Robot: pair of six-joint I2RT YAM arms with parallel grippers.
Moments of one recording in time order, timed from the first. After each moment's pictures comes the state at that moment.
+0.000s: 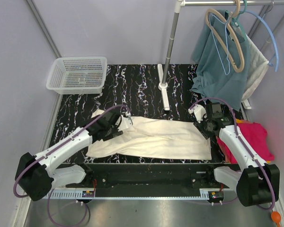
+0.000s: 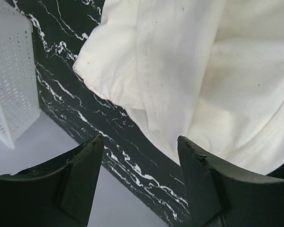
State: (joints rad) left arm -0.70 1.11 0.79 -0.74 -0.38 0.62; right arm 0.15 1.09 0.74 -0.74 0.06 -0.56
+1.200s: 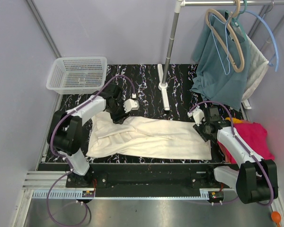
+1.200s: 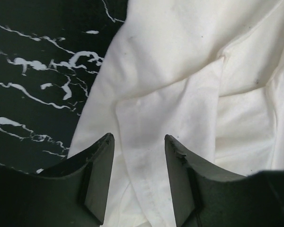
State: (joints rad) left arm -0.37 1.70 1.19 -0.72 0.37 0.85; right arm 0.15 1.12 0.64 -0.63 0.07 -0.55
